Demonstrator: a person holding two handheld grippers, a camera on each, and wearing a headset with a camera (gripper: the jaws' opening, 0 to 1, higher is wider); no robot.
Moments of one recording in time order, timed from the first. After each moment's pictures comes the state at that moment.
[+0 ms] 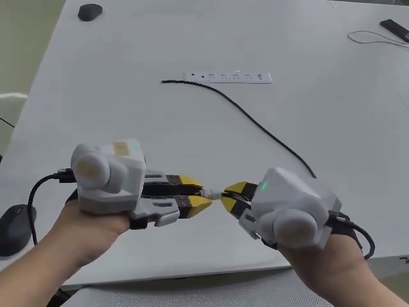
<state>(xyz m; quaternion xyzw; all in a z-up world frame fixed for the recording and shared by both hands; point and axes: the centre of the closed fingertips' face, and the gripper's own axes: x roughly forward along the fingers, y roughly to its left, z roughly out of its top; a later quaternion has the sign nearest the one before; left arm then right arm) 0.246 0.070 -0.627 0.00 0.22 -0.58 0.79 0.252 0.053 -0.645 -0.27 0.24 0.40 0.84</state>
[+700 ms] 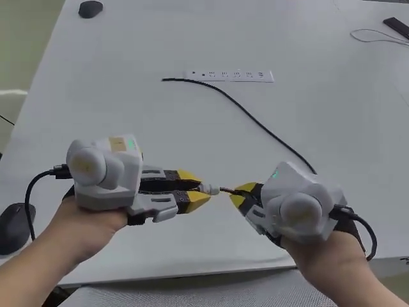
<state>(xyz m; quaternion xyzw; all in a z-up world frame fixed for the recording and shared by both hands) 0.252 0.071 -0.622 0.00 0.22 -0.57 0.79 0.265 0.025 -0.666 -0.21 0.30 0.35 0.86</state>
